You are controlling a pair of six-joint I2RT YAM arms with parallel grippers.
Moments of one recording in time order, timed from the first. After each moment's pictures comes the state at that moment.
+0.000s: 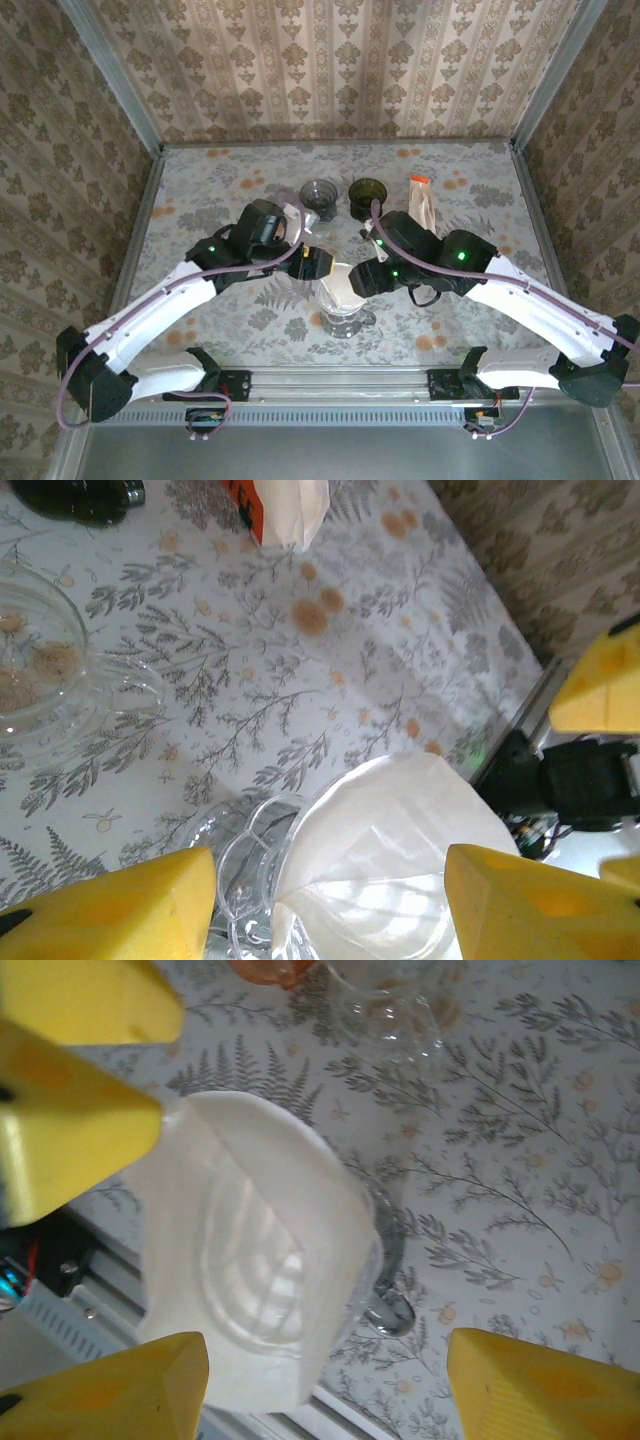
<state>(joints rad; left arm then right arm) -0.81 1.17 1.05 -0.61 0.40 -0.39 0.90 1.20 1.31 -1.10 0.04 0.50</state>
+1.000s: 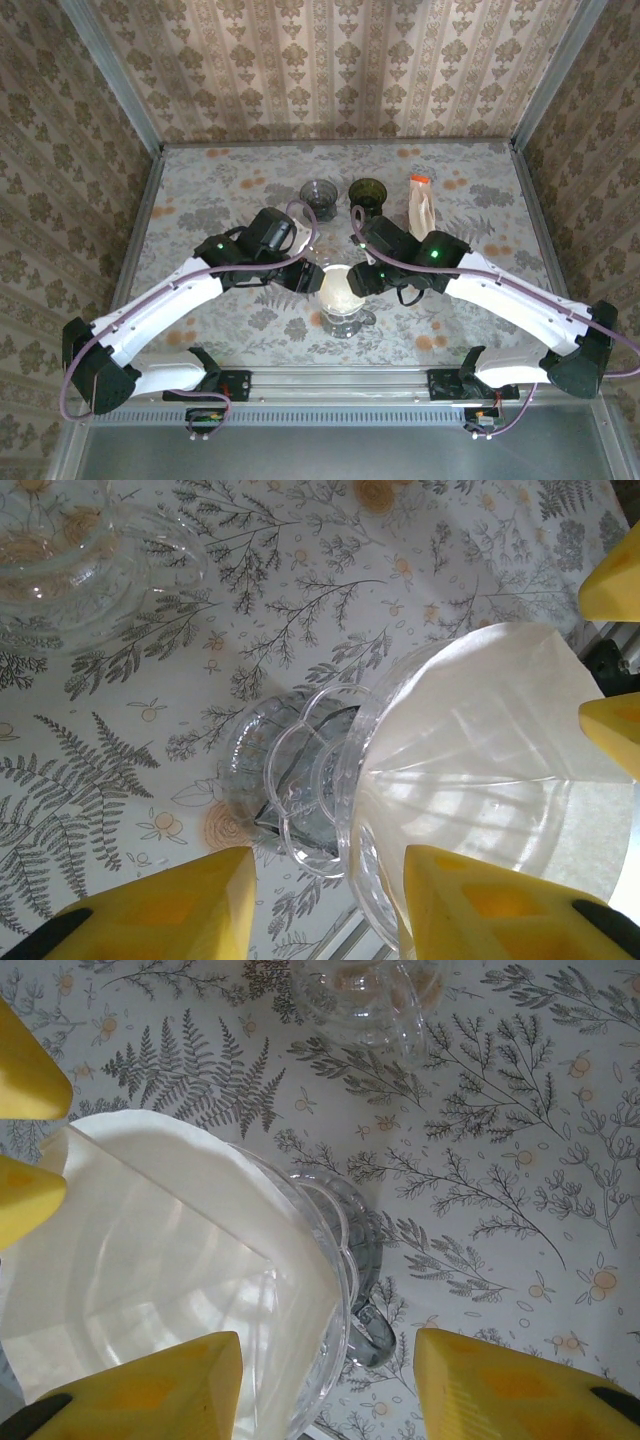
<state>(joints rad) -0.84 1.20 1.06 -0.80 0.34 -0.34 0.90 1.28 1.25 -1.03 0.07 0.48</state>
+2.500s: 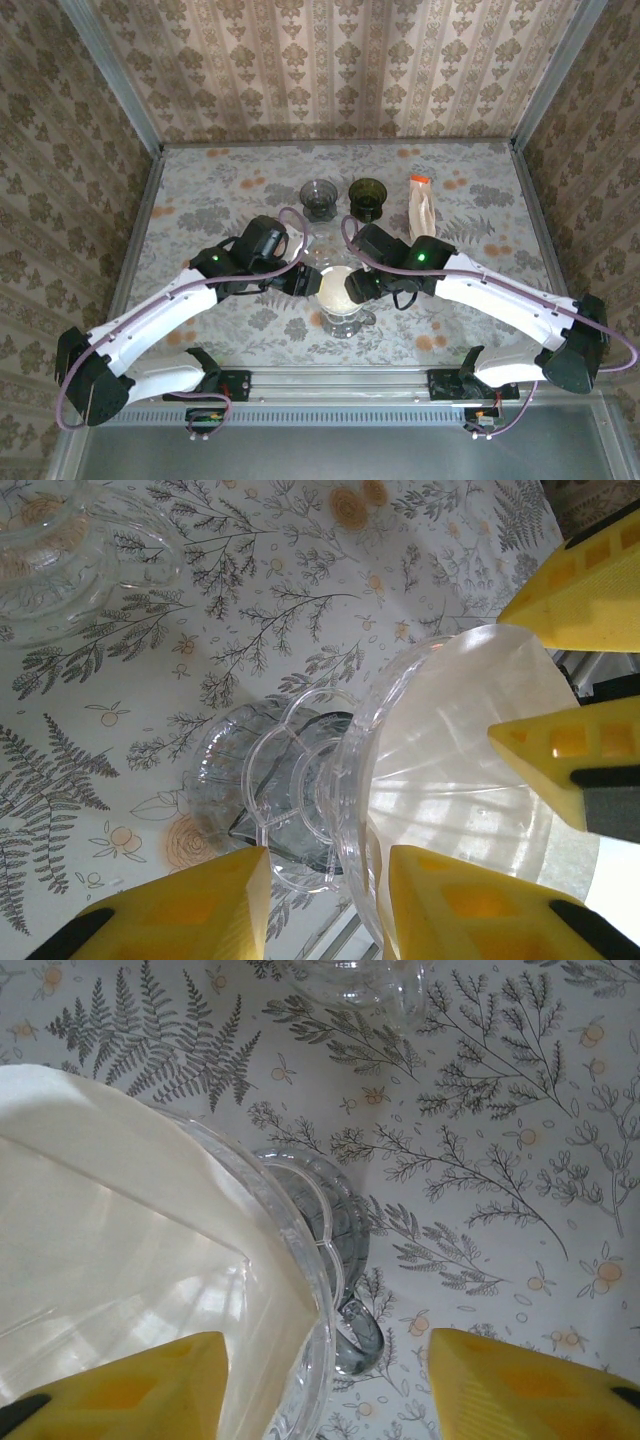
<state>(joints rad) -0.81 1.13 0.92 -0.65 0.42 -0.41 0.92 1.31 1.19 -1.00 0.08 0.48</state>
